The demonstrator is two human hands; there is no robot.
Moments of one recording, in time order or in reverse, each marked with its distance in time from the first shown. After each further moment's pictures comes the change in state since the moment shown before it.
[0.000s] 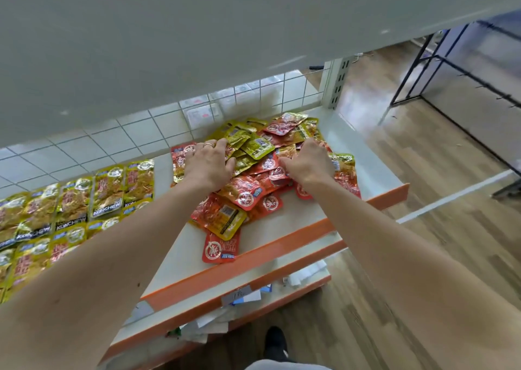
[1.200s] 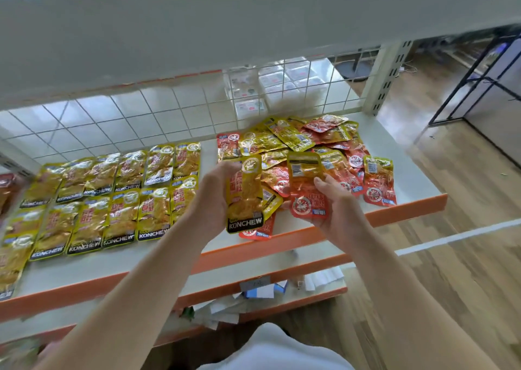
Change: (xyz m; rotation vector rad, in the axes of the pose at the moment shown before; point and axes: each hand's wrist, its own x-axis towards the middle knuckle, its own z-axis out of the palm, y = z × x) left_hand -0.151 -0.010 -0.056 -1.797 -0.146 -0.448; right_hand -0.118 0.011 0.001 1.389 -0.668 0.099
